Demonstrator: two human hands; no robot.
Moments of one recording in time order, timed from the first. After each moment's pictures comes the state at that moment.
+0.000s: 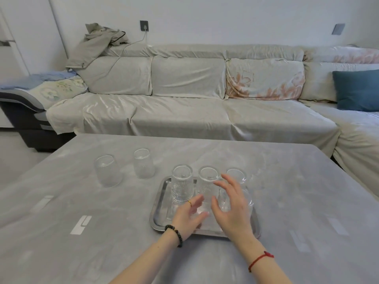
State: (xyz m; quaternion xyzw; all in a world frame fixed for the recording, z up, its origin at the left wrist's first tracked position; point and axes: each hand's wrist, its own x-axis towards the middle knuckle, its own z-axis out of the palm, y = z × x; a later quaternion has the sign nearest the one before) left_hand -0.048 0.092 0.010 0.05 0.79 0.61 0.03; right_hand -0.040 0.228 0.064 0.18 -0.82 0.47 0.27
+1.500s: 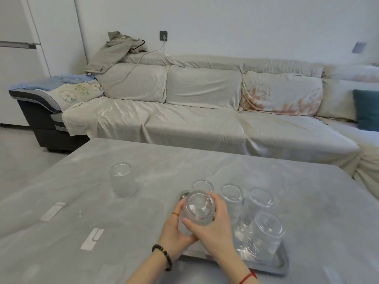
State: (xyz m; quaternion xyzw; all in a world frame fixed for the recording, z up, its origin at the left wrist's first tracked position) left_hand -0.042 0.020 0.025 0.03 0.77 0.62 -0.12; right_hand -0.050 0.131 0.063 0.11 -0.79 0.59 0.08
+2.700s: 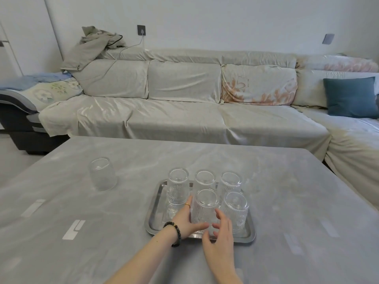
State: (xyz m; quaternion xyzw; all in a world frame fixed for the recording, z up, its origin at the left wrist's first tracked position) left_hand -0.061 0.090 0.009 0.07 0.81 0.58 0.11; right_hand -0.001 0.205 0.008 -0.01 -0.82 0.55 0.13
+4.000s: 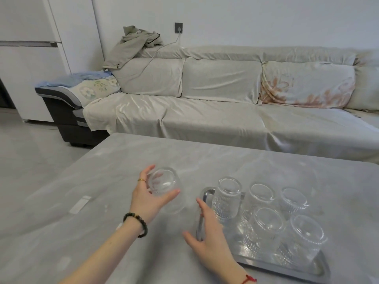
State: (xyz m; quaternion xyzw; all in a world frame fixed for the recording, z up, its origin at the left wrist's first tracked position) left_hand -0.054 -0.102 0.065 -0.10 0.77 0.59 -0.24; right_hand -0.048 0.078 0.017 0.24 -0.84 0.49 -0.02
